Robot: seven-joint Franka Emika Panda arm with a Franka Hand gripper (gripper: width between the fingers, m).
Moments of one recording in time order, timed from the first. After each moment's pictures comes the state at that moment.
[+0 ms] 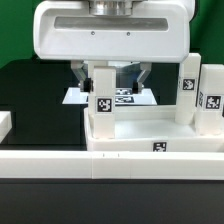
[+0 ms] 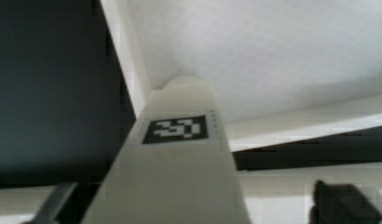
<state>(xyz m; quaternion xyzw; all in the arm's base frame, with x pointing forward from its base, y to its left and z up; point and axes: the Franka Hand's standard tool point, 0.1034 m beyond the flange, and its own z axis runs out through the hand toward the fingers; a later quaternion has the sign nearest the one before) 0.603 -0.046 0.096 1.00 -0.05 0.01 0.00</state>
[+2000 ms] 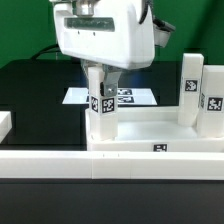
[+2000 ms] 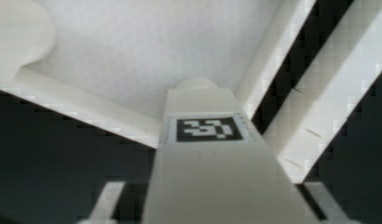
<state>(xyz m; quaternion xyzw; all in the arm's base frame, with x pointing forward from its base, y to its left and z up) 0.603 -0.060 0.095 0.81 -0.59 0.01 -0.05</state>
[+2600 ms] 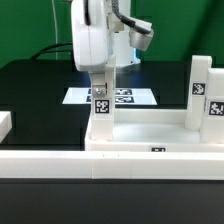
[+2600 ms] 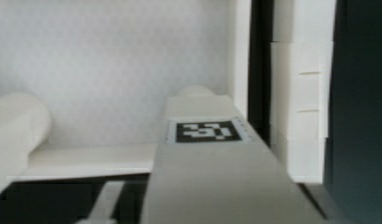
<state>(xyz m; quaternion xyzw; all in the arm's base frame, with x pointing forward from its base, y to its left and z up) 0.604 -0.059 0.095 0.66 -0.75 0.01 -0.06</state>
